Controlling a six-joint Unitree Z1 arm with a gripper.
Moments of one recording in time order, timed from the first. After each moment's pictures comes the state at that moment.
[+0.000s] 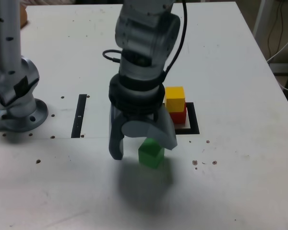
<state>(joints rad) -0.47 1.93 -1.34 1.14 -0.07 -0.50</state>
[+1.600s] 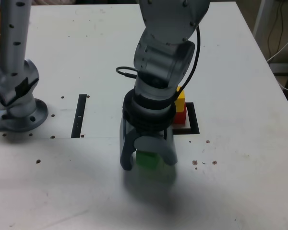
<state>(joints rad) -0.45 2.02 -1.33 1.07 -0.07 -0.48</state>
